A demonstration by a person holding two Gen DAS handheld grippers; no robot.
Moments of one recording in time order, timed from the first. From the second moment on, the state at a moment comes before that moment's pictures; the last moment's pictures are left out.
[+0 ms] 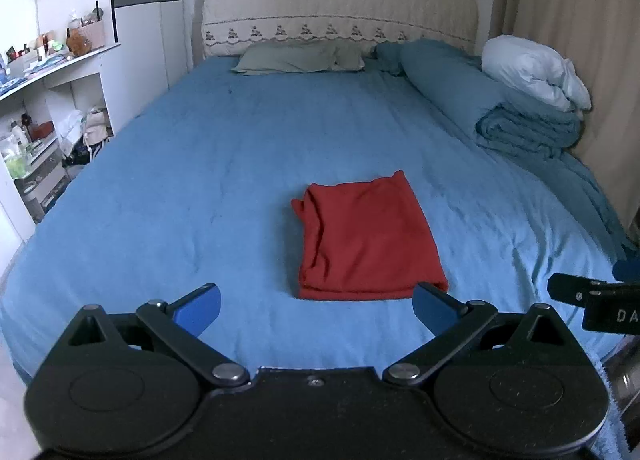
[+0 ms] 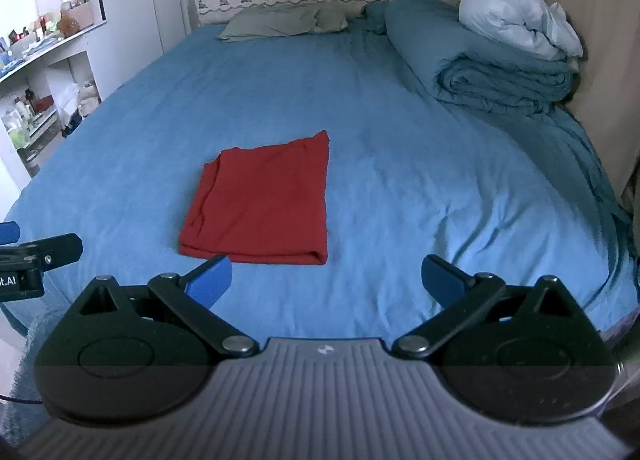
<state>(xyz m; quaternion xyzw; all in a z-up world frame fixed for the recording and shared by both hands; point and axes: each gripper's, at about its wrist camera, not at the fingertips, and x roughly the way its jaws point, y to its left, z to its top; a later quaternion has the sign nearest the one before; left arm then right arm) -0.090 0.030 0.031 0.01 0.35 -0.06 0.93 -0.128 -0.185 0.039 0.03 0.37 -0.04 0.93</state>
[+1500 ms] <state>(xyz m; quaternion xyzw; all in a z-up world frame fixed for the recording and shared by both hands) -0.093 0.030 0.042 0.02 0.34 -0.06 0.94 -0.128 -0.190 0.045 0.04 0.37 -0.04 0.93</state>
